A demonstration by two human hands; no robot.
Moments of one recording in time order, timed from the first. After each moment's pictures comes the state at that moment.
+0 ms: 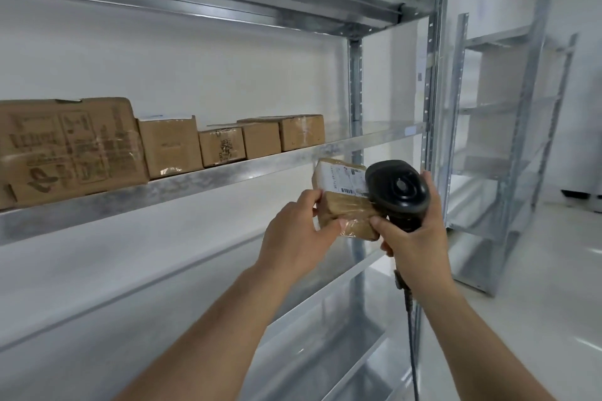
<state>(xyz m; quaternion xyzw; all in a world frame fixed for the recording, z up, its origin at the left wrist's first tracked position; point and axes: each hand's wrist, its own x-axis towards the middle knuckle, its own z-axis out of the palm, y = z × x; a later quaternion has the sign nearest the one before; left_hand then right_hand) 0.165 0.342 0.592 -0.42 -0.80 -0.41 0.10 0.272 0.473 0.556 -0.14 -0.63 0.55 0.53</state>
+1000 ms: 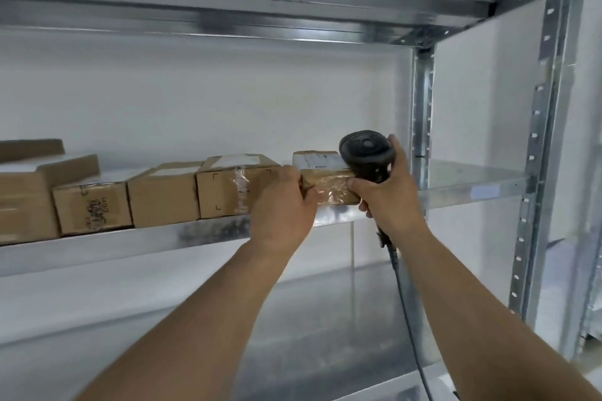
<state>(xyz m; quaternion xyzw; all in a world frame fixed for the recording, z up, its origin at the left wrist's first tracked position) 0.039 0.597 0.675 -0.18 -0.88 -0.34 0.29 0.054 0.755 0.668 0.00 -0.73 0.57 0.39</state>
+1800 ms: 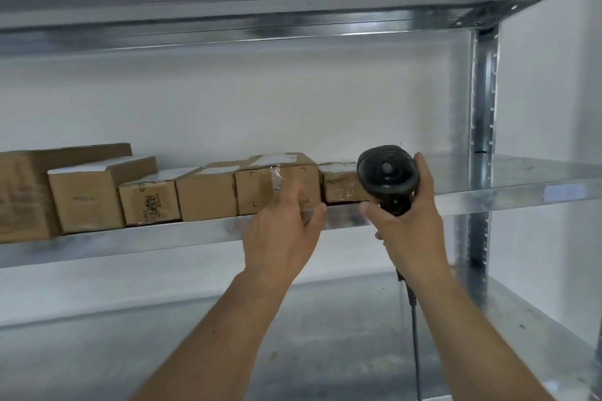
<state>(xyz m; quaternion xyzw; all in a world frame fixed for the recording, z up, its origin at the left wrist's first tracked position) 0.064 0.561 0.656 -0.10 -0.89 -0.24 0.37 0.073 0.720 0.637 0.04 -0.71 0.60 0.37</state>
